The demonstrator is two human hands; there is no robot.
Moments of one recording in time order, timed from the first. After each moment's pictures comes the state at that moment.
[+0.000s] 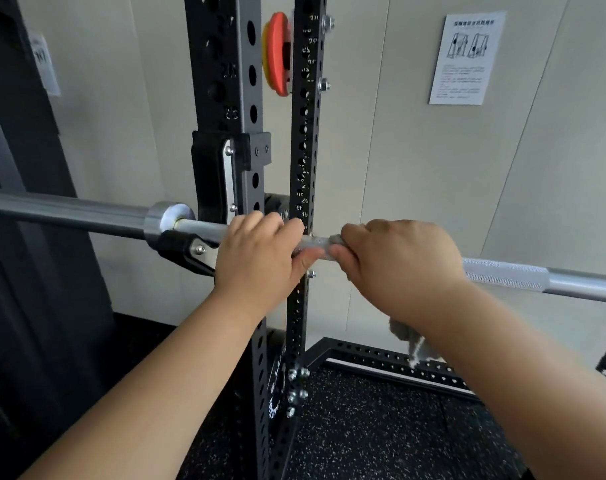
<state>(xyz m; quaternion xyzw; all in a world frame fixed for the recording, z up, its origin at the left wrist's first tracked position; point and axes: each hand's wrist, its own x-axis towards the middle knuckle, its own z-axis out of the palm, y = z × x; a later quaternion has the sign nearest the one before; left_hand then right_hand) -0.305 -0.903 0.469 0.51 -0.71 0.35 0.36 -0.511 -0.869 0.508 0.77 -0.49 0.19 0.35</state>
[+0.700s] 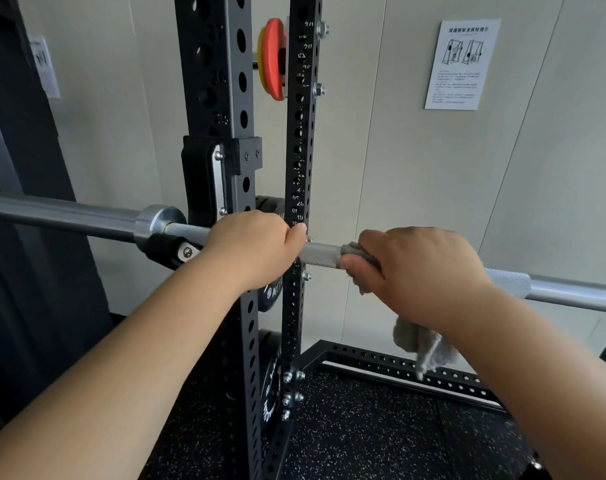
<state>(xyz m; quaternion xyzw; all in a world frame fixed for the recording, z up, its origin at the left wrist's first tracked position) -0.317 -0.894 0.520 0.59 -0.76 0.17 0.20 -0.548 -0.854 0.518 0.79 -0.51 0.21 0.28</state>
